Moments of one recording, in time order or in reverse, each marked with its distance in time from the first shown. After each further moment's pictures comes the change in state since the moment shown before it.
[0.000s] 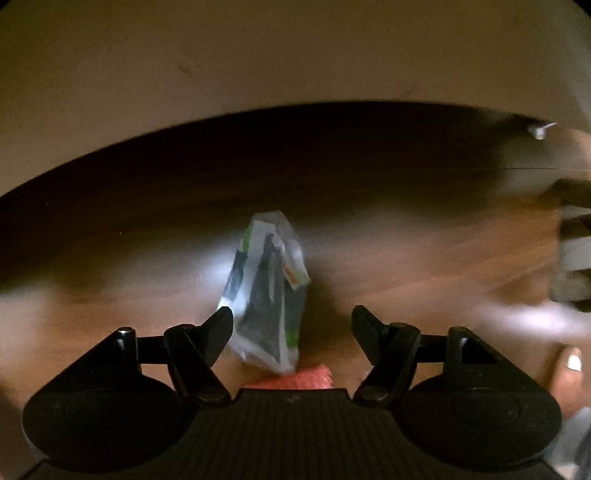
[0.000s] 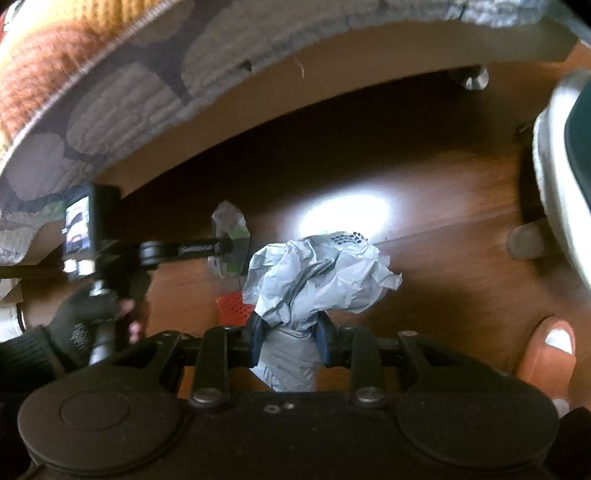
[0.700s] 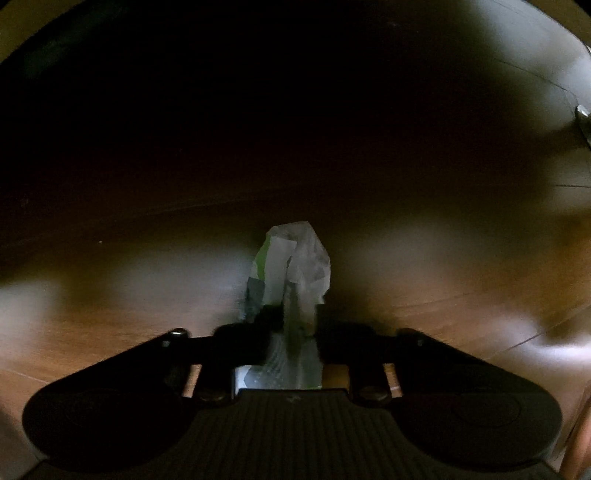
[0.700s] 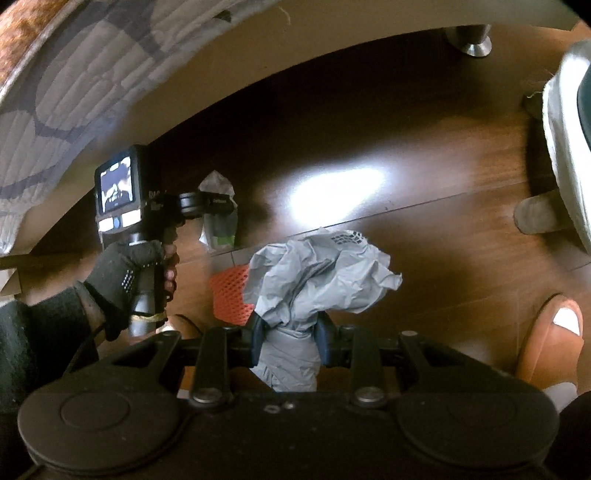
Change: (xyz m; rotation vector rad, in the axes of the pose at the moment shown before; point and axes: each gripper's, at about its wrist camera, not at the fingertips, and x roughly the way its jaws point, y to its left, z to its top) left arm 0.060 0.006 0.014 -0.069 0.007 0.073; right arm 0.030 0.003 0.004 0.008 0.079 -0.010
